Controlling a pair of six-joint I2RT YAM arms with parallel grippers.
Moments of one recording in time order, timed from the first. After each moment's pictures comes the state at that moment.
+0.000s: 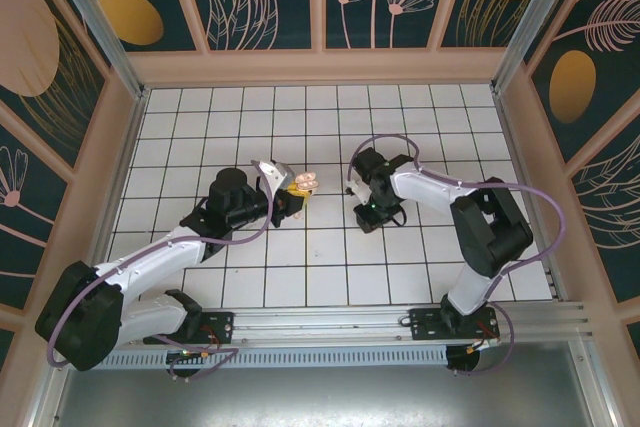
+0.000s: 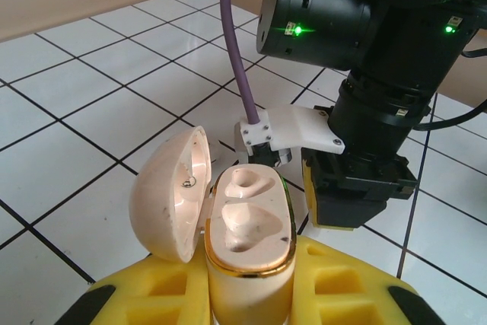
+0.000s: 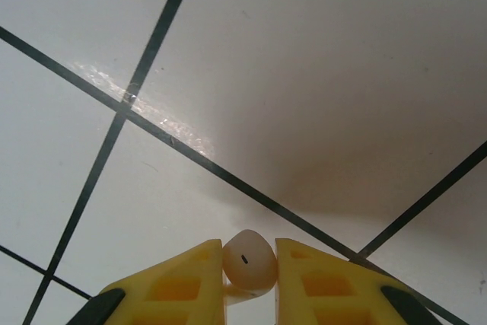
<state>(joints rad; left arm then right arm) -0.60 1.17 0.54 0.31 0.46 -0.06 0.61 1.71 1.06 -0.85 -0.15 -0.03</state>
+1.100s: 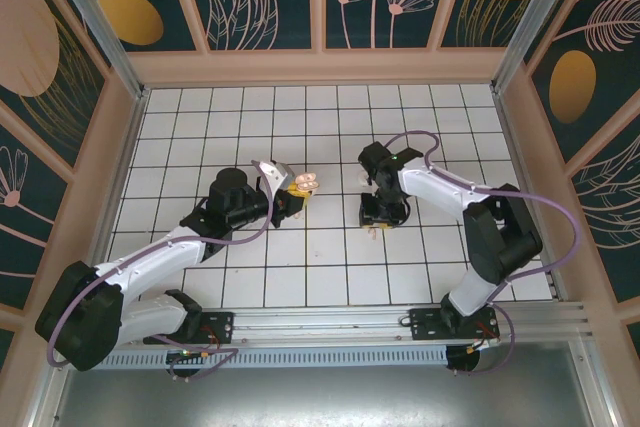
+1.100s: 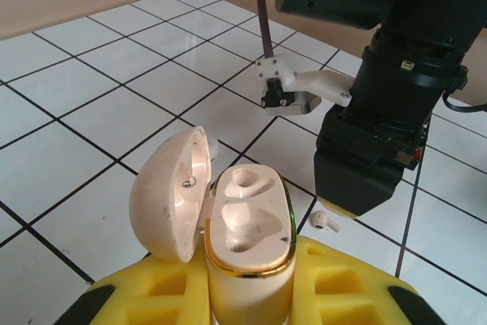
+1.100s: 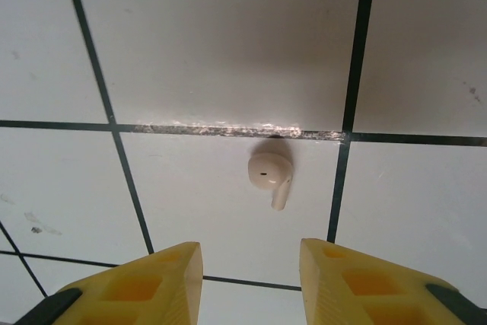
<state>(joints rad) -0.60 1.18 0.54 0.31 0.46 -0.05 0.58 1.65 1.11 -0.98 -0.18 0.55</state>
